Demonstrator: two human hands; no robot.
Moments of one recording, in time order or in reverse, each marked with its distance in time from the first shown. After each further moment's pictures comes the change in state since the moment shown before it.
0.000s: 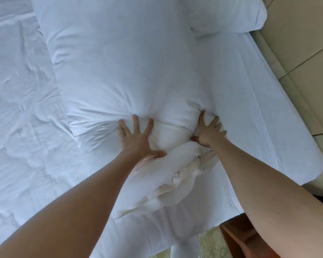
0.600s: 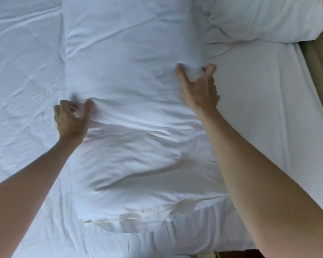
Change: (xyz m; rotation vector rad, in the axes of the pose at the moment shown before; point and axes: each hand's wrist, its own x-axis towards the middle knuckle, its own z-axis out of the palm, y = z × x) left_hand 0.000 -0.110 -0.053 -0.745 0.866 -0.578; right_hand 0.019 -0.101 -0.123 0.727 0.396 -0.363
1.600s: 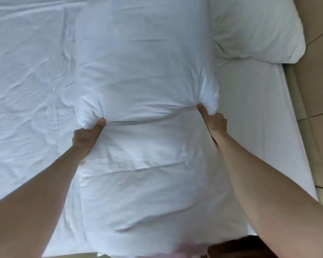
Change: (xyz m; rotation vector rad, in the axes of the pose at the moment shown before) left_hand -0.009 -0.022 -0.025 -0.116 -0.418 -0.603; right_hand -0.011 0.040 -0.033 -0.085 -0.176 0.312
